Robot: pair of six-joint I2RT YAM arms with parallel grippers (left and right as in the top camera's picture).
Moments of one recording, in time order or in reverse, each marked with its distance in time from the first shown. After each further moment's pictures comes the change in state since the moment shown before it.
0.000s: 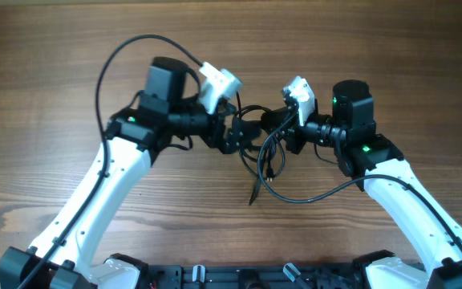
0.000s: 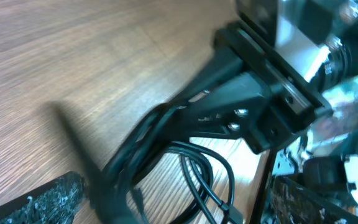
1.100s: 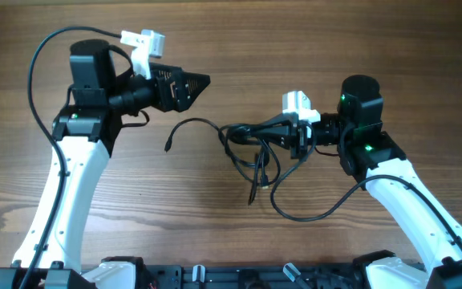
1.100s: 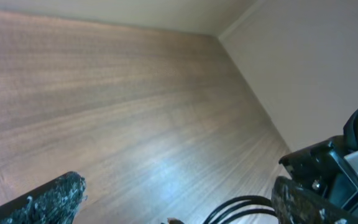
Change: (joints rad) left arm 0.311 -0.028 -0.002 0.177 0.076 -0.224; right arm -0.018 0.001 0.000 0.198 -0.524 -0.237
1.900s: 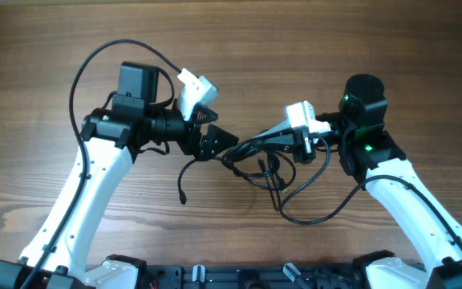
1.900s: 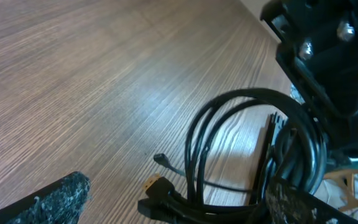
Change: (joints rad) left arm -0.190 -0.001 0.000 -0.393 0.024 0.492; right arm 0.000 0.000 0.000 0.114 -0.184 -0.038
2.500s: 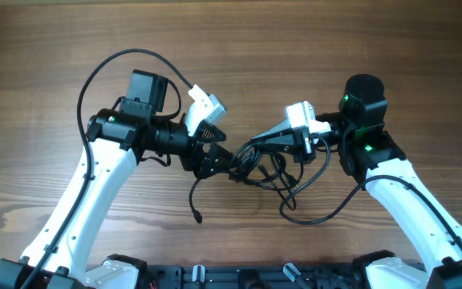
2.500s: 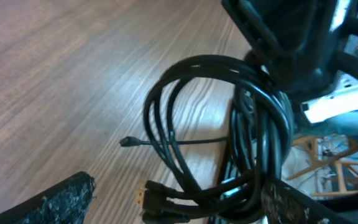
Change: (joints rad) left arm -0.035 0.000 0.000 -0.174 0.077 0.134; right arm 0.000 0.000 0.000 0.000 -0.002 0.000
